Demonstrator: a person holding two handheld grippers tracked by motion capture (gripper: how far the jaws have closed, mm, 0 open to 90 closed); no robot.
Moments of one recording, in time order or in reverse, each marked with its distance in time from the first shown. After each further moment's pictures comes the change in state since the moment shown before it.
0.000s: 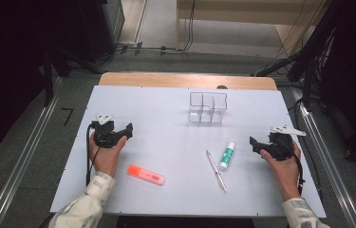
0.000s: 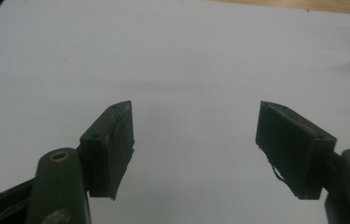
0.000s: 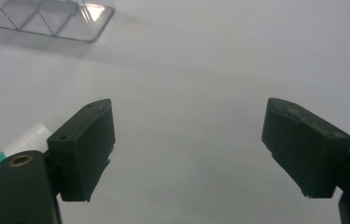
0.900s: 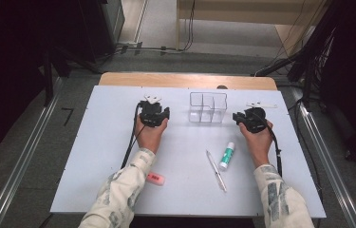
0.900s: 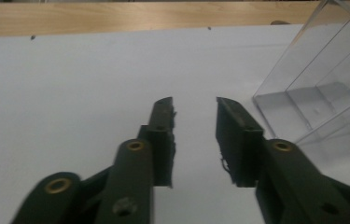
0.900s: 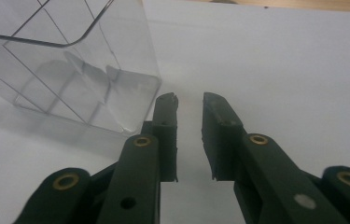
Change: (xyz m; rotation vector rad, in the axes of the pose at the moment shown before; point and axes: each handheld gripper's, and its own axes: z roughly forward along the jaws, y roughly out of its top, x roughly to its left) left arm -0.107 0.037 0.074 0.026 -0.133 0.123; right arm 0.030 0.060 0.076 -0.008 0.118 0.026
